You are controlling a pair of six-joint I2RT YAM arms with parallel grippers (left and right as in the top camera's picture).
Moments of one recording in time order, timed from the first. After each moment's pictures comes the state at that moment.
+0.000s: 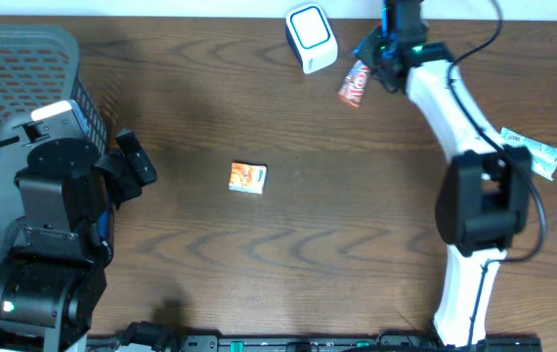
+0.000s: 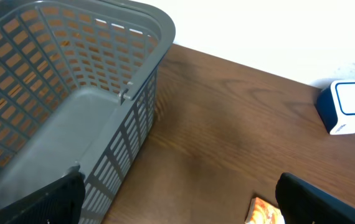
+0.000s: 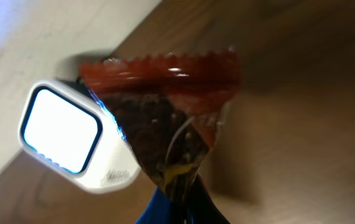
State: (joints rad) left arm -0.17 0.93 1.36 -1.02 -0.40 -0.35; right arm 0.16 2.18 1.89 -0.59 0.01 0.83
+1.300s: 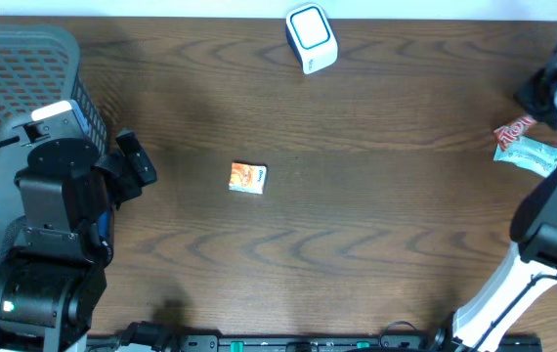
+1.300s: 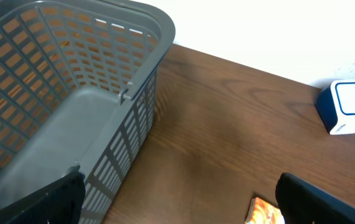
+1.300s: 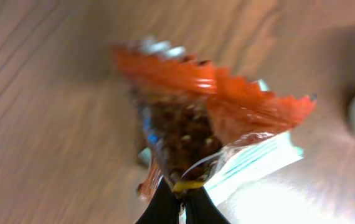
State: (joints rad) left arm -0.17 0.93 1.36 -1.02 -0.40 -0.35; right arm -0.40 2.14 1.90 -0.94 0.25 0.55
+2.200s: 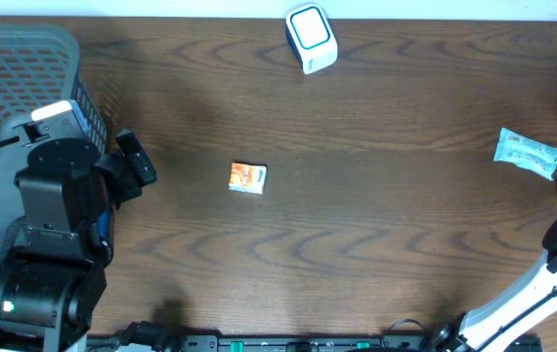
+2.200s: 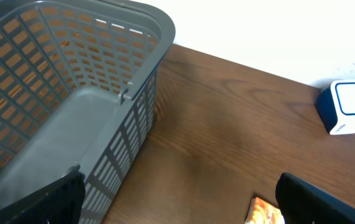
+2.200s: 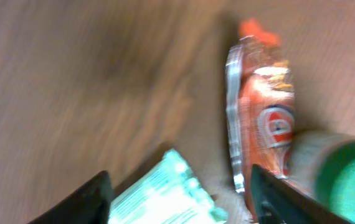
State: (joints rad) left arm -0.17 0.93 1.36 -1.02 -0.40 -0.35; right arm -0.65 2.14 1.89 -0.85 0.08 0.48
